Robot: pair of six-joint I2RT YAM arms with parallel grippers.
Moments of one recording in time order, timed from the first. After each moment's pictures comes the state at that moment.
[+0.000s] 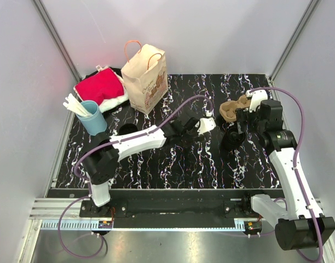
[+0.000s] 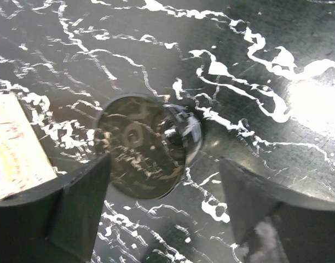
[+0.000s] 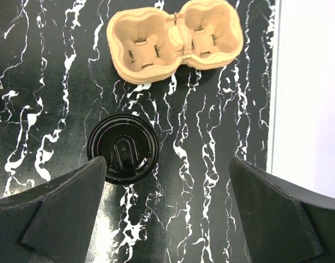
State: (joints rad) left arm -0.96 1.84 1.39 -0.31 -0.18 0.42; right arm 0.08 0.97 1.02 -0.60 0.11 -0.22
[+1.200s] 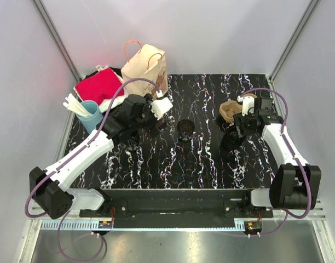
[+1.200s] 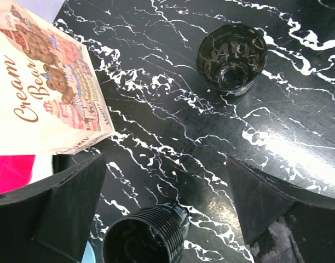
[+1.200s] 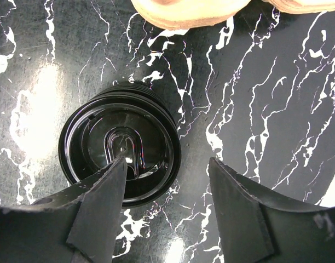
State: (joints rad) left arm -0.65 1.28 1.18 -0.47 0.08 0.42; right arm -0.04 1.34 1.00 -0.59 -0.12 -0.33
